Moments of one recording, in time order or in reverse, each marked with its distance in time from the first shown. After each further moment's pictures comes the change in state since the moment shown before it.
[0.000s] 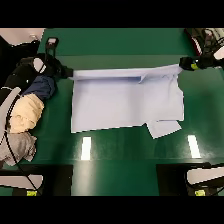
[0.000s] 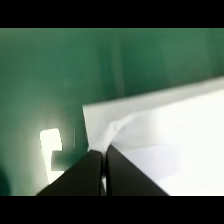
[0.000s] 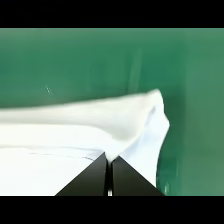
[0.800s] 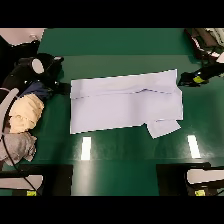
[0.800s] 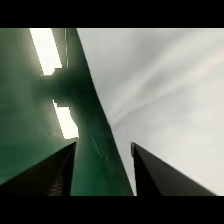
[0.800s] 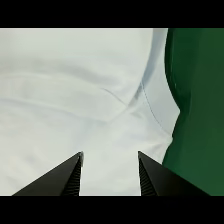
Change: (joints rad) left arm 0.002 0.056 -0.047 0.036 -0.422 -0.027; right arm -0.036 0.074 -0.072 -0.021 0.366 -0.010
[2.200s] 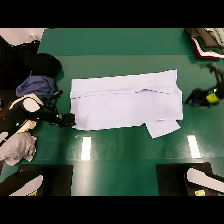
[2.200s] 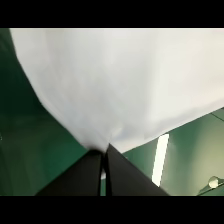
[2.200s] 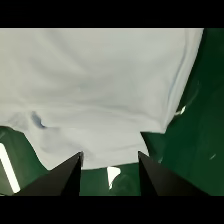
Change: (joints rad) left arm -0.001 0.390 -0.619 -0.398 0.120 0.015; right arm -0.171 0.310 -0.418 0.133 0.195 -0.072
